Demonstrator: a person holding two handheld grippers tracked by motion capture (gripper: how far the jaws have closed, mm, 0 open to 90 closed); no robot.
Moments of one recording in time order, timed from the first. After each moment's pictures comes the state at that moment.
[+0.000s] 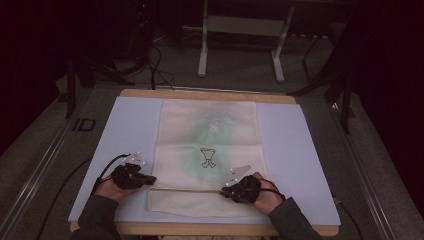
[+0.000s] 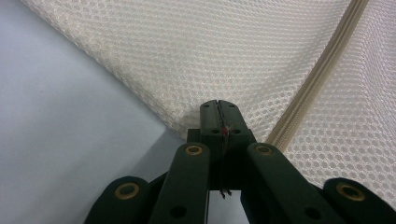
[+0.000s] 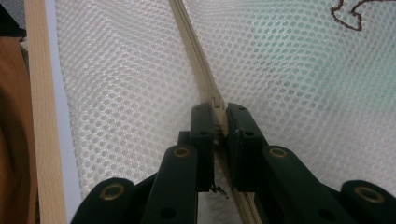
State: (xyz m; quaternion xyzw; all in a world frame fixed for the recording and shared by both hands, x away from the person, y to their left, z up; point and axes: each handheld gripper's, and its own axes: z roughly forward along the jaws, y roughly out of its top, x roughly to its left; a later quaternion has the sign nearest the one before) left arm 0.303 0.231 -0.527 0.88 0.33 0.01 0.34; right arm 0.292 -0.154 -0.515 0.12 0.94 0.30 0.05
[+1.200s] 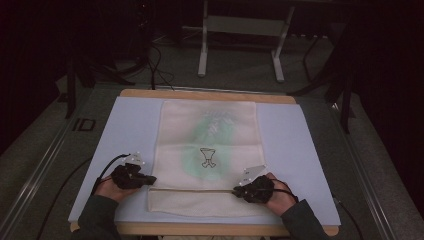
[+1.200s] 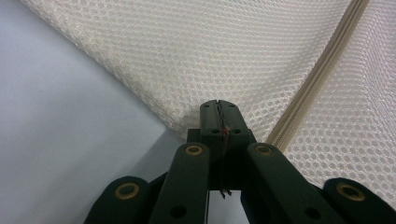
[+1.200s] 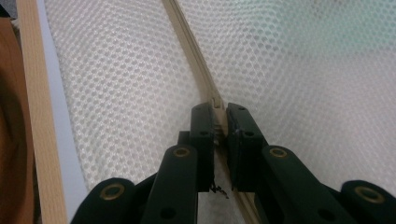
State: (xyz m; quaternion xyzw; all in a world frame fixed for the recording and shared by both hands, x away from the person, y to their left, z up) left arm 0.303 0.232 -0.527 0.88 0.33 0.01 0.34; right arm 0.291 -0.189 -0.512 0.14 0.94 0.30 0.06
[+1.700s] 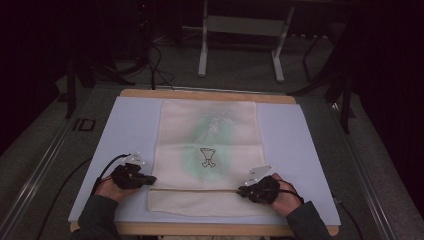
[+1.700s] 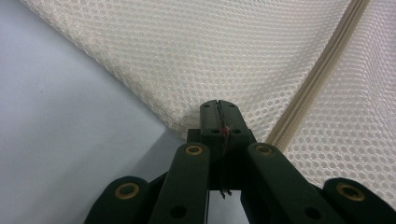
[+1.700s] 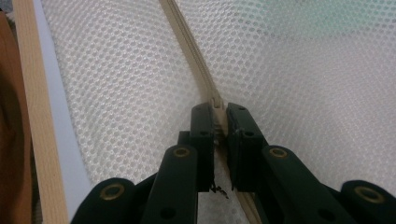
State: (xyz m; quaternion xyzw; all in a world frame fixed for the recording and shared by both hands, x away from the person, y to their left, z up) left arm 0.303 0.231 -0.527 0.88 0.33 0.01 0.34; right arm 0.290 -0.204 -0.511 0.15 0.94 0.30 0.06
